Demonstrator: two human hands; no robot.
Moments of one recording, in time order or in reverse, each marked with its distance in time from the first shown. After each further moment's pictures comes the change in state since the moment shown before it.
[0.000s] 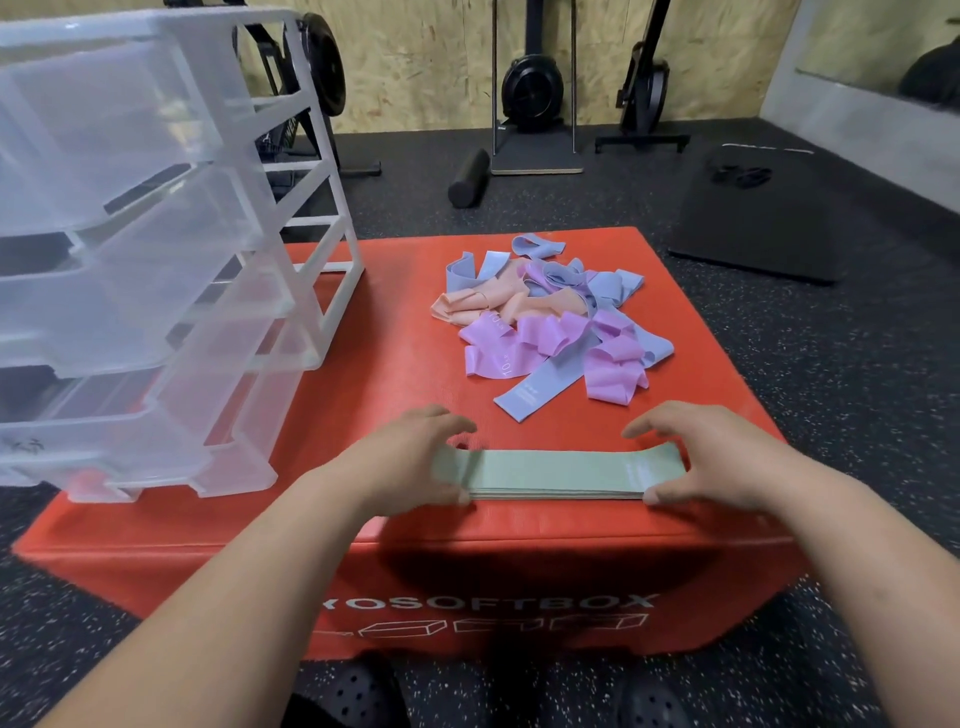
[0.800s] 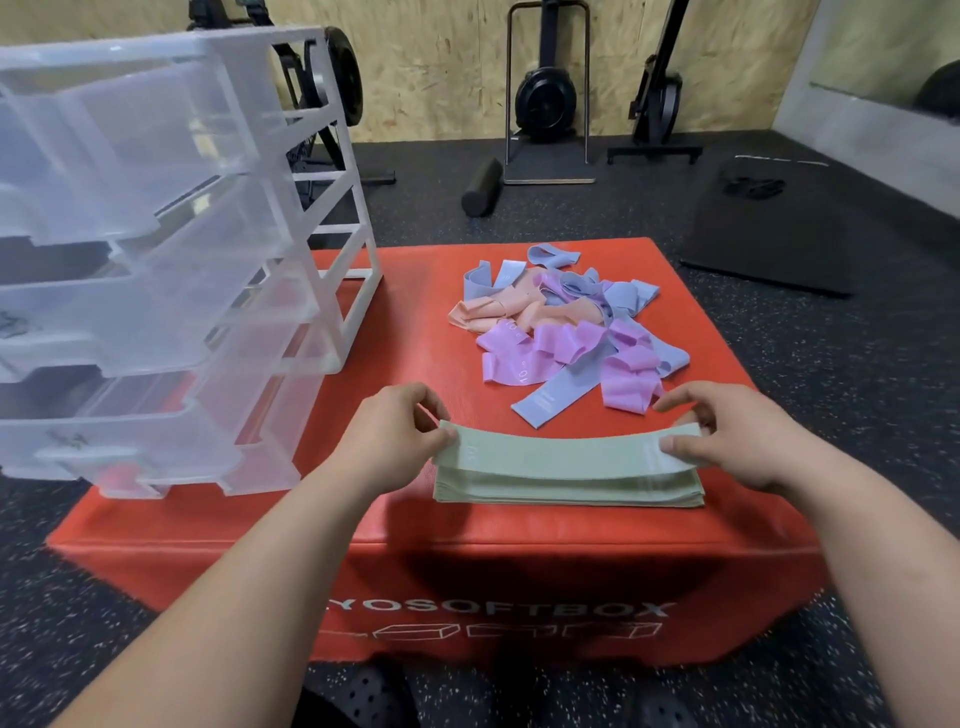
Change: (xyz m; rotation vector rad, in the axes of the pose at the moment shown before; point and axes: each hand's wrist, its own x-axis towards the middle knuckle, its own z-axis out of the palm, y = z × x) left_hand -0.015 -0.003 -0.021 -0.383 0.369 -0.318; right_hand 0.011 0.002 -0.011 0.421 0.184 0.175
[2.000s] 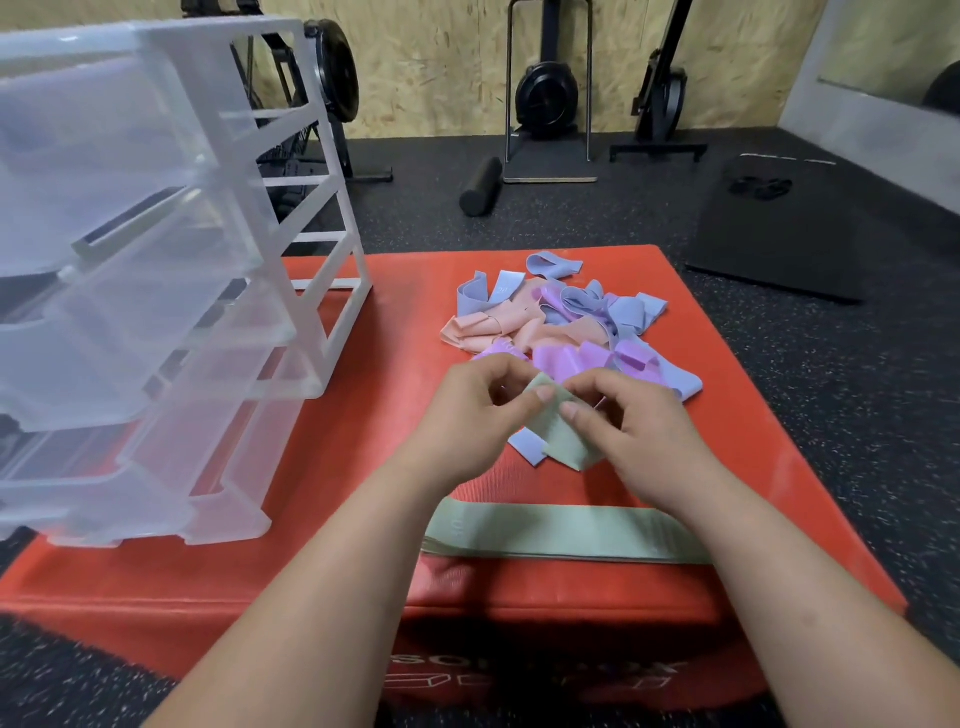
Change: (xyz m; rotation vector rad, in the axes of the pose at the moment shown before) left_hand 0.054 0.076 0.038 -0.637 -0.071 0.236; right_hand 0.046 -0.075 0.051 0.284 0.152 -0.388
